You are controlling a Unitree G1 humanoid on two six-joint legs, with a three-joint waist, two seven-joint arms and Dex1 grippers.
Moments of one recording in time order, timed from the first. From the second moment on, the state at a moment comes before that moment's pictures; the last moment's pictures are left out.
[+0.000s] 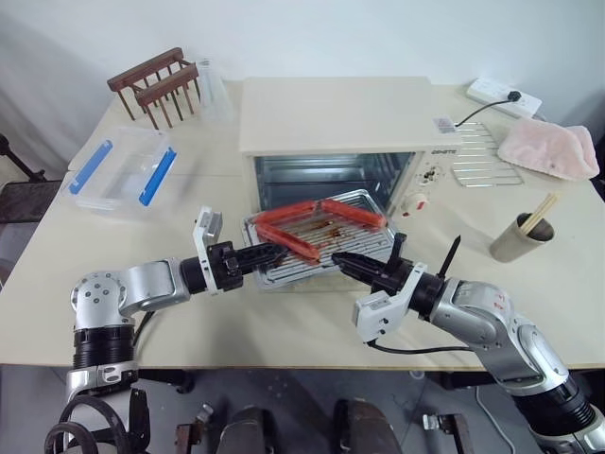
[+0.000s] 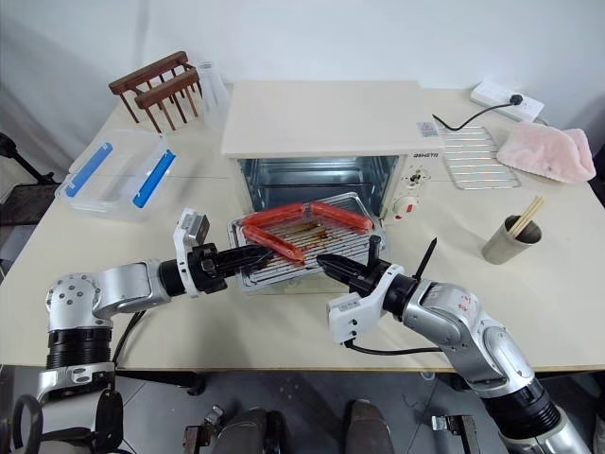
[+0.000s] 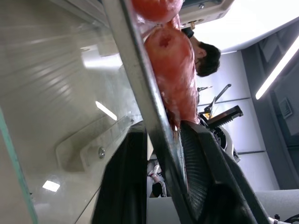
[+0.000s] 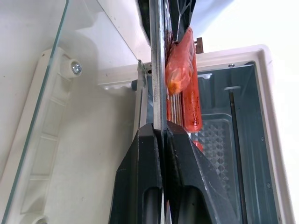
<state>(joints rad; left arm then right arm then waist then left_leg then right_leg) -0.53 0.48 0.27 0.18 -1.76 1.39 0.08 -0.27 -0.67 0.22 -0.38 -0.57 -0.36 0.55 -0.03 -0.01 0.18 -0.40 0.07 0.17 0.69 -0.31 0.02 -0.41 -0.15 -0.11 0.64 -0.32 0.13</state>
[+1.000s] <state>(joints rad) -0.21 0.56 0.42 0.13 -1.94 1.35 0.07 -0.08 -0.81 -0.07 -0.27 0.14 -0.33 0.84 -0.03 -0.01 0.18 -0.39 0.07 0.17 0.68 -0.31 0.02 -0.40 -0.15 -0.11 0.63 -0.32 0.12</state>
